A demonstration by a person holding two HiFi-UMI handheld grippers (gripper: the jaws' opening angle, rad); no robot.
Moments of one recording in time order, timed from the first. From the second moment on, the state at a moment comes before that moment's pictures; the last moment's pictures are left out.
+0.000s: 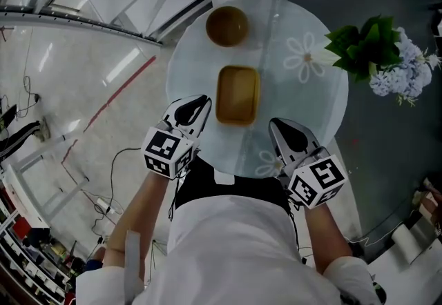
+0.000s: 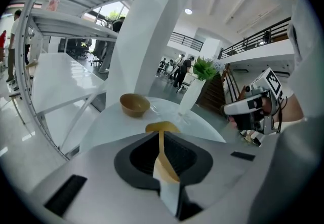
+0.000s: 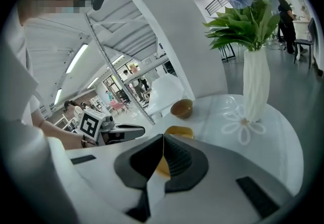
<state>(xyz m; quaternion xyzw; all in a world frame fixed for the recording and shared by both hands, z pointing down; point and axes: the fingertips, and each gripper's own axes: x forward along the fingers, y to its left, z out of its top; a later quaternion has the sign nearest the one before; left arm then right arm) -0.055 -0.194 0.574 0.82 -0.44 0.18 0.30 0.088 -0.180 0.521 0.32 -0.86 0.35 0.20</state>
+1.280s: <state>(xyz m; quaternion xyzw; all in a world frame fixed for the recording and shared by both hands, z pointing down) -0.032 -0.204 0.660 0.77 -0.44 0.25 0.39 0.133 -0.175 0.570 0.33 -0.83 0.40 0.22</state>
